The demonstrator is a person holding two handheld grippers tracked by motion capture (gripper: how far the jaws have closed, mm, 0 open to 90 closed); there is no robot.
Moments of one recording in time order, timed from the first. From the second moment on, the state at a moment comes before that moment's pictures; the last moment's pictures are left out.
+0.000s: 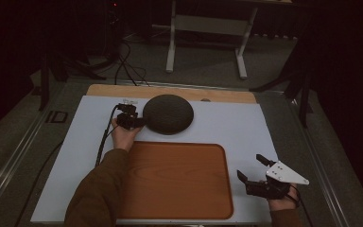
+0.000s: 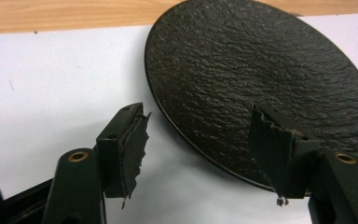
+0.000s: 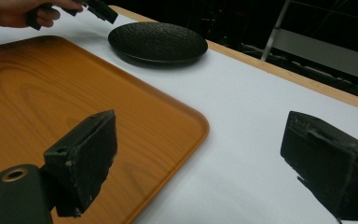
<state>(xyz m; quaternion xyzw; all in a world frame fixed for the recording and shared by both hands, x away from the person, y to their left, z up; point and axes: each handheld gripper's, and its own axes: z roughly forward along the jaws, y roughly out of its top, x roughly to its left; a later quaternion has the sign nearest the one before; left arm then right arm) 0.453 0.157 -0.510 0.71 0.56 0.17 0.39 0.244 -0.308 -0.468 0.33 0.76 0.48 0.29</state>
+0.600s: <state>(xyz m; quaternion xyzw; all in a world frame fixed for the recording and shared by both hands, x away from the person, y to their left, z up) 0.466 0.152 -0.532 0.69 0.60 0.10 0.39 0.243 -0.309 -0.468 0.33 0.76 0.48 0.29</state>
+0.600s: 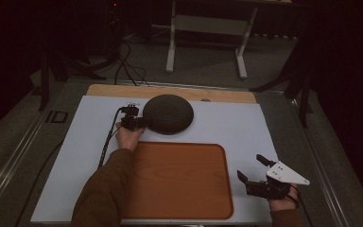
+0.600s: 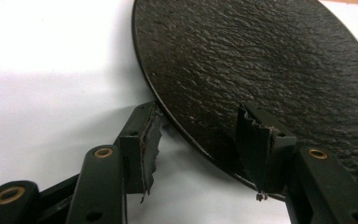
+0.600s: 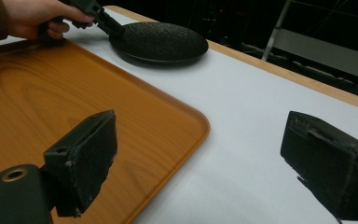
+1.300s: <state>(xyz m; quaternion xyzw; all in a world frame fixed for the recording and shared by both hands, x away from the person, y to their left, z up) 0.473 0.164 -0.536 0.63 0.65 0.01 0.42 0.241 -0.309 -0.468 0.33 0.76 0.47 0.29</state>
